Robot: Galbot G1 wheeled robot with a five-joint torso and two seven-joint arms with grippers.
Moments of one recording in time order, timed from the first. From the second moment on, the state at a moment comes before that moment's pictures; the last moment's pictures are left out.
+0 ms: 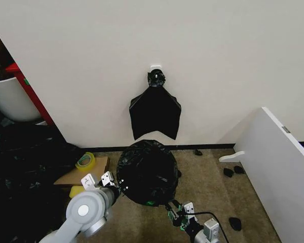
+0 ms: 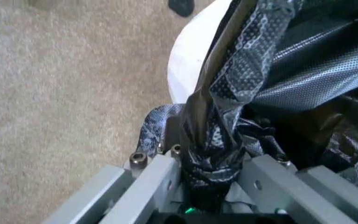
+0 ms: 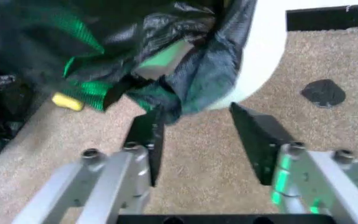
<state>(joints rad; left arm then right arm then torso) 1.26 -1.01 -0.21 -2.19 -1.64 0.34 -1.02 -1.59 0.99 0.05 2.01 0.50 -0.08 0.10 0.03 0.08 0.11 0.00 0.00</state>
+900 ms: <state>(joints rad) 1.30 -1.03 -0.09 -2.13 -1.07 0.29 -0.79 -1.54 0.99 0.12 2.47 0.73 -0.59 0.44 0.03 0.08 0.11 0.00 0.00</state>
